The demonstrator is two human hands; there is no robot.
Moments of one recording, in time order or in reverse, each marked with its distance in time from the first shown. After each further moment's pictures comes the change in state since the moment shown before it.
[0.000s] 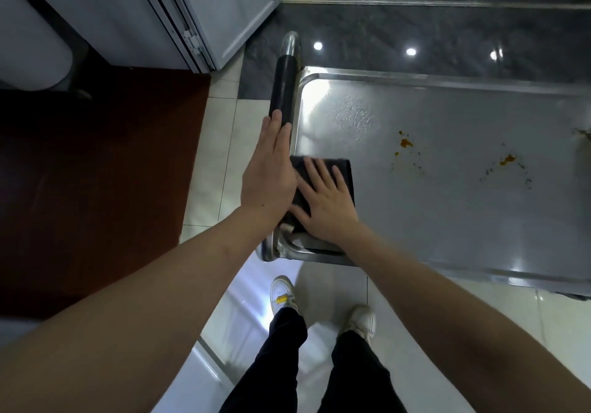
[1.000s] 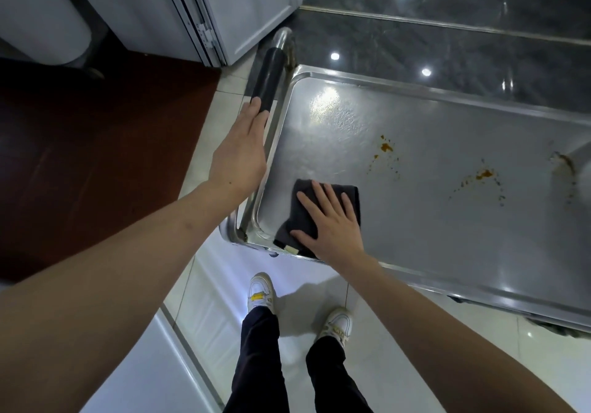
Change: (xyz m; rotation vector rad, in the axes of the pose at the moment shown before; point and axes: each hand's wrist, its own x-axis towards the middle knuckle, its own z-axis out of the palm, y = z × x) left_hand -0.001 0.010 0.001 0.073 -0.001 -0.070; right_hand -0.085 0.055 0.005 0.036 0.017 0.003
